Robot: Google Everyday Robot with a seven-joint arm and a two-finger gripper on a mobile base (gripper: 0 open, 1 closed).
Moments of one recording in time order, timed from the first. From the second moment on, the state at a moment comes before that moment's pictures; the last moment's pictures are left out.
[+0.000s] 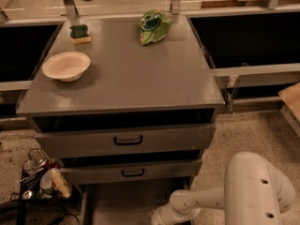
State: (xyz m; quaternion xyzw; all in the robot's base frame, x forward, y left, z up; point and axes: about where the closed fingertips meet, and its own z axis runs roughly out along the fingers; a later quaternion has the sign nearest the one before) arm 0.370 0.026 0.178 -0.49 0.79 0.36 0.11
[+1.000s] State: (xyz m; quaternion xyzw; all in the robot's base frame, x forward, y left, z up) arm 0.350 0.010 0.213 -0.51 0.76 0.36 0.15
